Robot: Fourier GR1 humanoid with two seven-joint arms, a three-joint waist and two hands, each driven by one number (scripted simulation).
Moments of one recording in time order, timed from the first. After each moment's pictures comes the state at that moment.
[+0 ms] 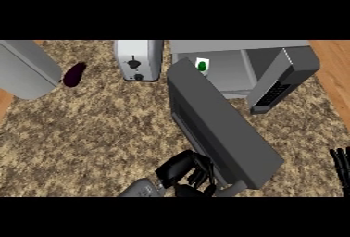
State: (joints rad) left arm -0.35 0.01 -0.78 -1.05 -0.02 -0.03 -0.27; right arm 0.33 -0.20 -0.27 -1.57 -0.02 0.35 -0.76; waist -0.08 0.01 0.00
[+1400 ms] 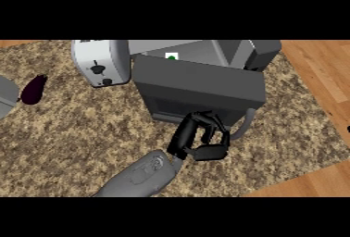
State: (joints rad) left arm -0.66 0.00 -0.86 -0.99 0.53 0.52 -0.39; right arm 0.24 -0.36 -0.25 -1.82 -0.25 0.49 -0.57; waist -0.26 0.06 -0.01
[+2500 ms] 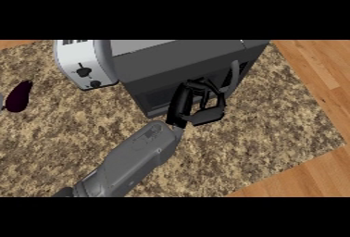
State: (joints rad) left arm -0.86 0.00 -0.76 -0.81 0.80 0.51 -0.52; right arm 0.13 -0.48 -0.32 -1.82 -0.37 0.52 -0.45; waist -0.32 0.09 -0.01
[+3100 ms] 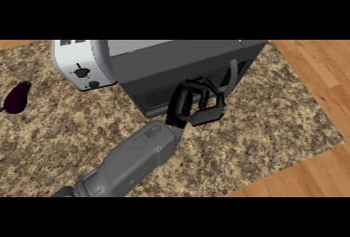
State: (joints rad) left arm -0.87 0.00 -0.77 -0.79 0.86 0.49 -0.61; right arm 0.06 -0.54 -0.37 -1.78 -0.41 0.52 -0.42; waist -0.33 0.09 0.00
